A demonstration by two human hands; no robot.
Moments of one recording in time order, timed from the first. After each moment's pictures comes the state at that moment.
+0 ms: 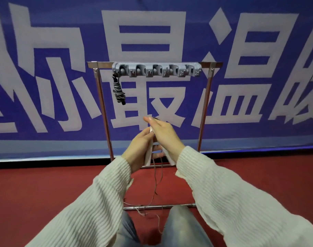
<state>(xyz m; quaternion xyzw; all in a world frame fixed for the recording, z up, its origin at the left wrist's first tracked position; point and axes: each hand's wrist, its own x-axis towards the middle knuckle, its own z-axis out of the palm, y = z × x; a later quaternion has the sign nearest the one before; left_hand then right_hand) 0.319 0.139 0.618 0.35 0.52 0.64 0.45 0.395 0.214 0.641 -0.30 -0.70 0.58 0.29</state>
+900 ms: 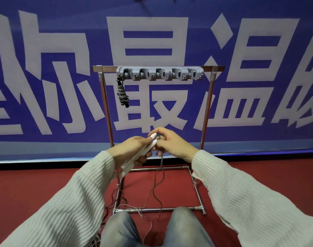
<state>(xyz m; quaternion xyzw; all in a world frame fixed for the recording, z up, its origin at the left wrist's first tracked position) 0.293 0.106 0.644 0.39 0.64 0.46 0.47 0.415 0.238 0.625 -0.17 -0.83 0.51 0.17</state>
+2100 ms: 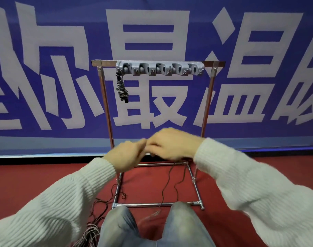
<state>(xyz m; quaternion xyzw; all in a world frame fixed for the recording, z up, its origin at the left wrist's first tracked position) 0.270 0.091 0.603 0.64 0.76 0.12 0.00 0.429 0.206 0.662 -0.09 -1.00 0.01 0.02</state>
